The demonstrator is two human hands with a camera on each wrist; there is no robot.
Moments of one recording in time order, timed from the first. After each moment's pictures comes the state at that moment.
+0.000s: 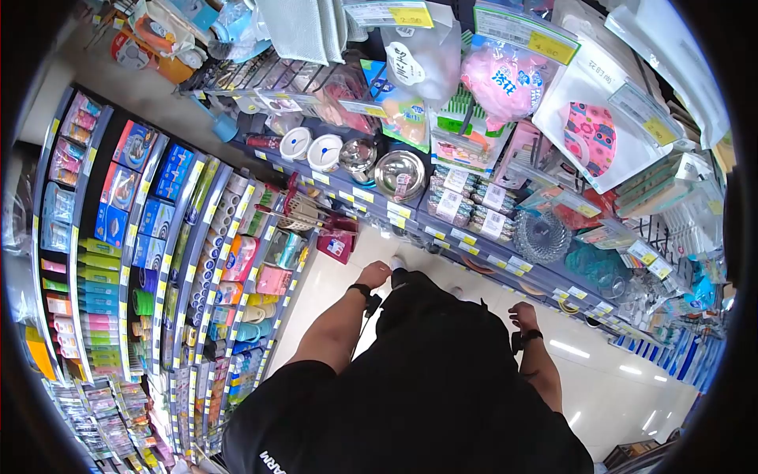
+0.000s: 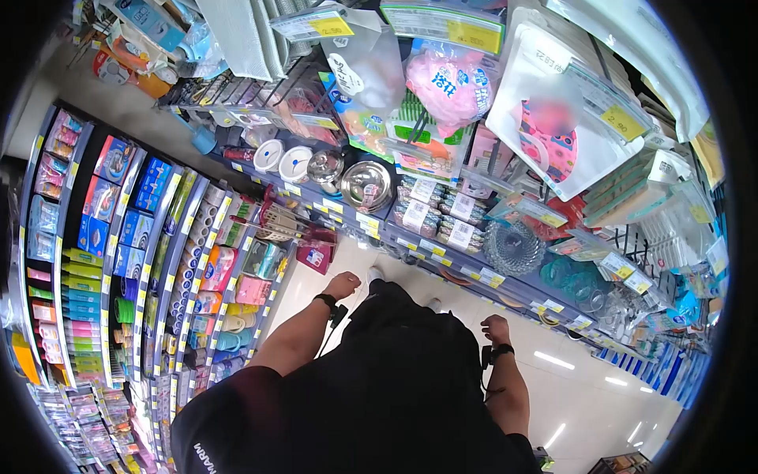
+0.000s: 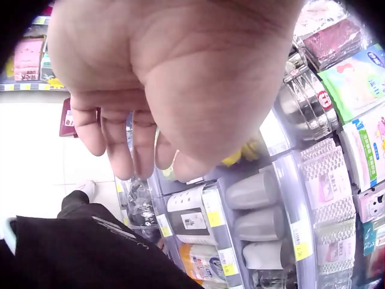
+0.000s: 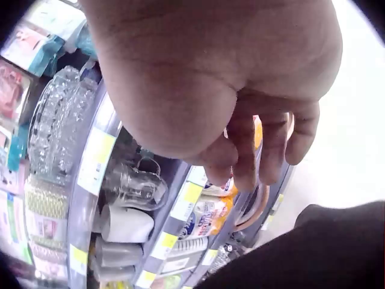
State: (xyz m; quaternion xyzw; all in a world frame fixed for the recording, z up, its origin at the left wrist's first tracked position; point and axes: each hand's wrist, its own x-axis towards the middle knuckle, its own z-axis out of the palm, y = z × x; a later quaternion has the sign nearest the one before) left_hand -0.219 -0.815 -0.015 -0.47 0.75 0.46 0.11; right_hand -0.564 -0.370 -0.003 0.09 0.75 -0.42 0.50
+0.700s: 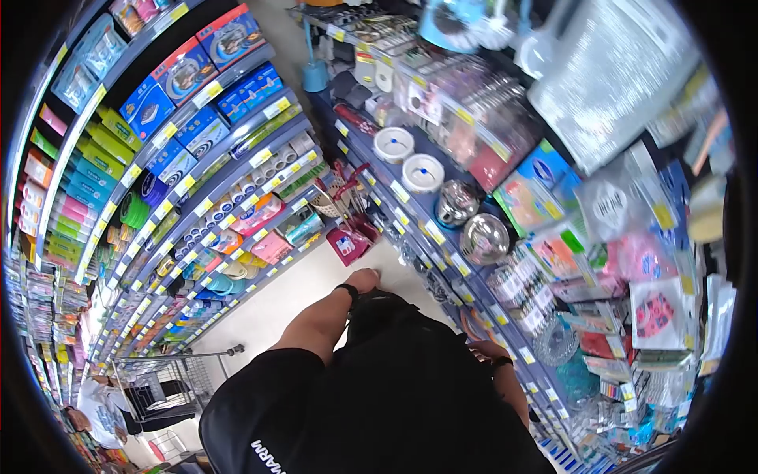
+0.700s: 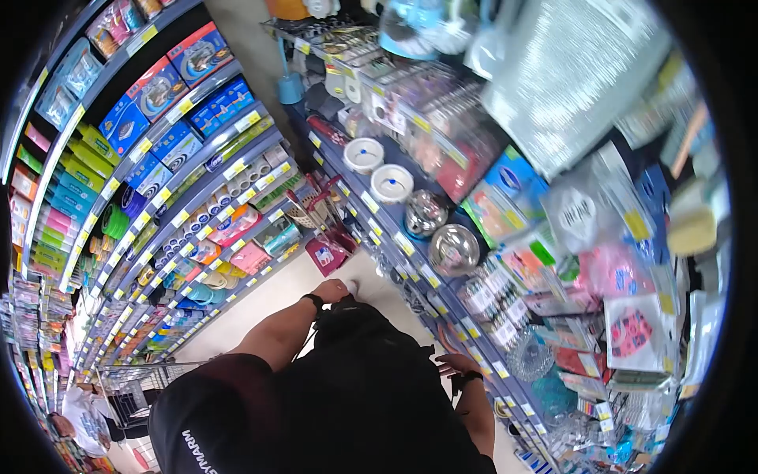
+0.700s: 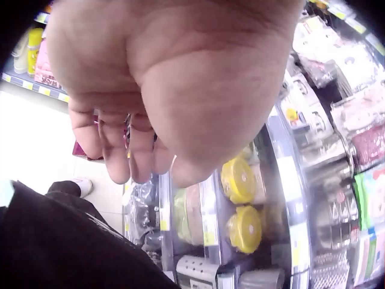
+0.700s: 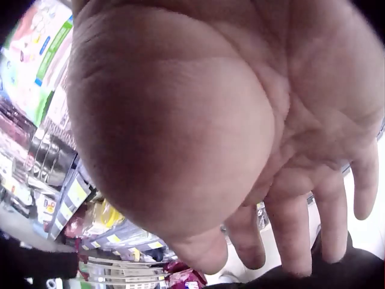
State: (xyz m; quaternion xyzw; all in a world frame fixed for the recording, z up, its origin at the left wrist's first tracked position) left_hand -0.104 -0.927 0.044 -0.48 0.76 0.42 0.11; right_hand -0.530 -0.615 0.021 -0.11 0.67 -0.02 0.73
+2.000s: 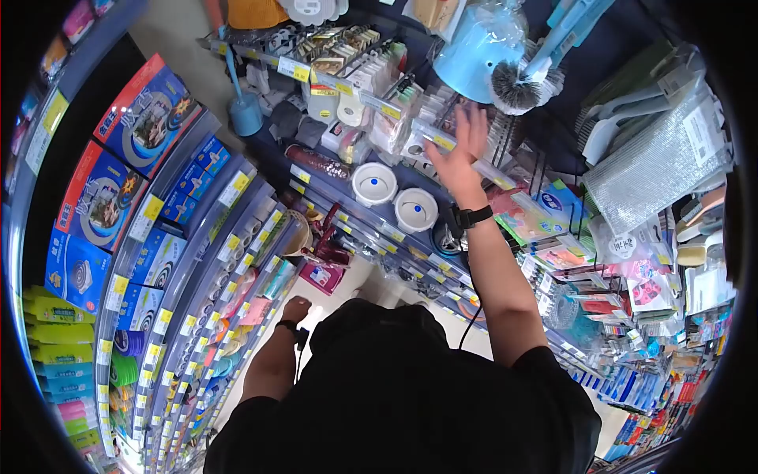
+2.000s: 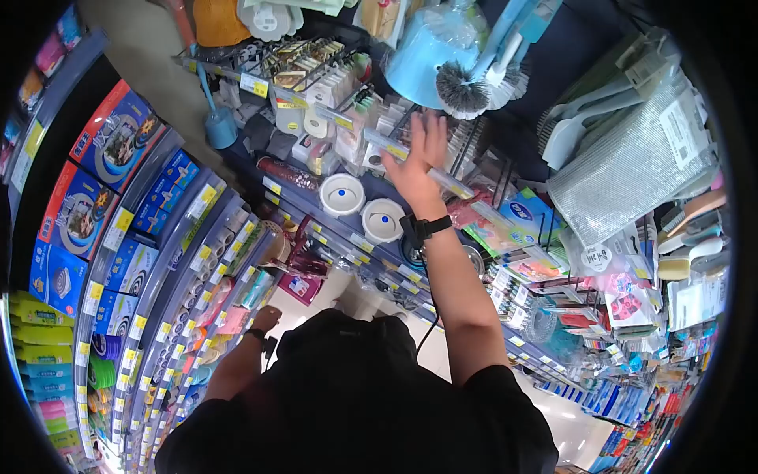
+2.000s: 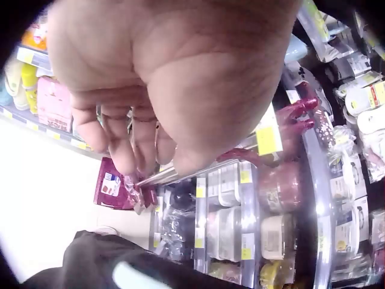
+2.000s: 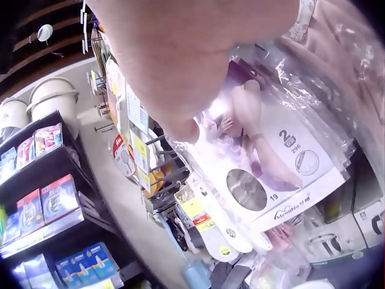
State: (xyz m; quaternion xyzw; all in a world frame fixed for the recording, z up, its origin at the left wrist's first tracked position) left_hand 0.164 -1.140 -0.121 -0.44 0.83 0.33 -0.01; right_hand -0.379 -1.209 0.350 -0.57 0.68 -0.38 -0.26
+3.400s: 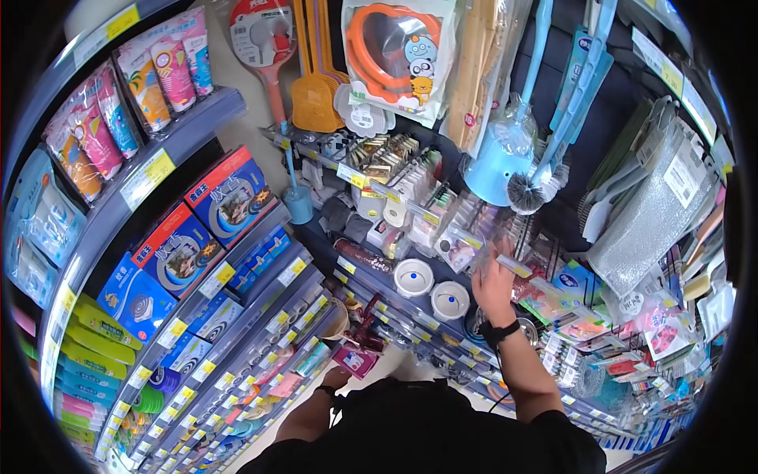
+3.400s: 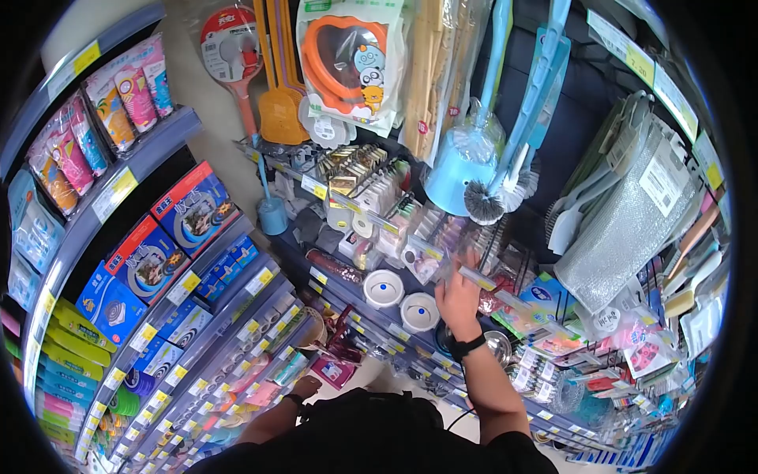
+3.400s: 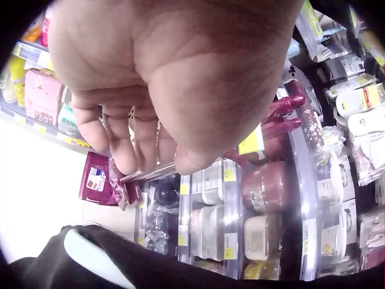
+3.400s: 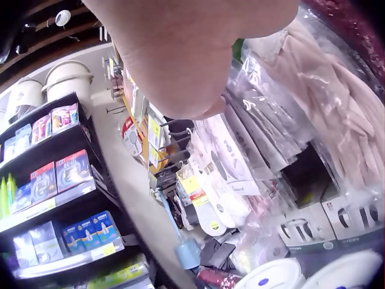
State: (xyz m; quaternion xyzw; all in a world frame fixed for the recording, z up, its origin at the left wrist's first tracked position) left_hand 0.126 -1.158 -0.083 -0.51 0.73 0.45 -0.01; right_hand -0.357 -1.136 0.343 -0.59 0.73 -0.29 -0.21
